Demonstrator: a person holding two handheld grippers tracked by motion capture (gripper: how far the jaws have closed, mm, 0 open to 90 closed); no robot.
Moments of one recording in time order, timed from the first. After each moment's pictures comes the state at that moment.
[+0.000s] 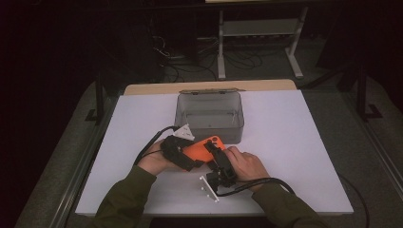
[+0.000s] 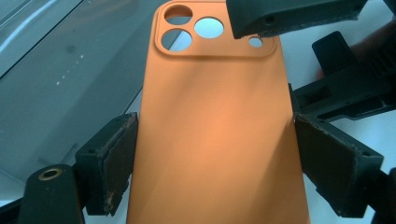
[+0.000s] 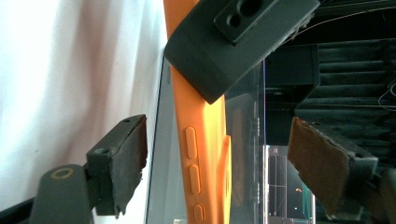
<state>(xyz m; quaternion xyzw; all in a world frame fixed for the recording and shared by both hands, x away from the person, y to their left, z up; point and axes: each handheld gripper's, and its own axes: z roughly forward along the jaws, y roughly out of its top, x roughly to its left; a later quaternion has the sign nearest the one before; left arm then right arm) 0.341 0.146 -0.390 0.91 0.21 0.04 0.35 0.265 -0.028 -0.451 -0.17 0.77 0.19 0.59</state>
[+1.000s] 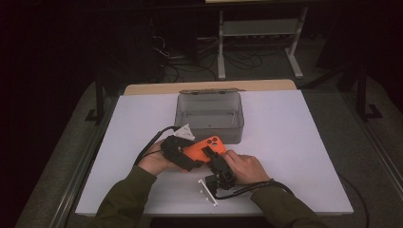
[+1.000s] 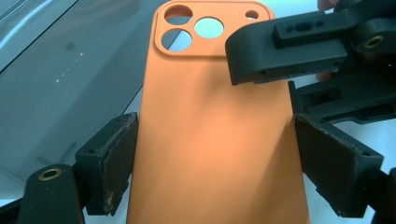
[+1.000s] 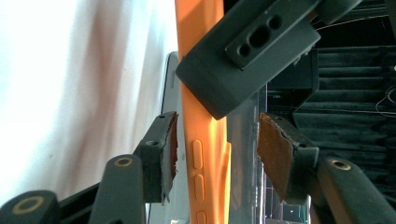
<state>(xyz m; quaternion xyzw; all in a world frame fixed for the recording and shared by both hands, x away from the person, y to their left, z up) 0.341 0.146 -0.390 0.91 0.21 0.04 0.34 0.258 -0.025 -0.453 -0.17 0.77 0.18 0.59</state>
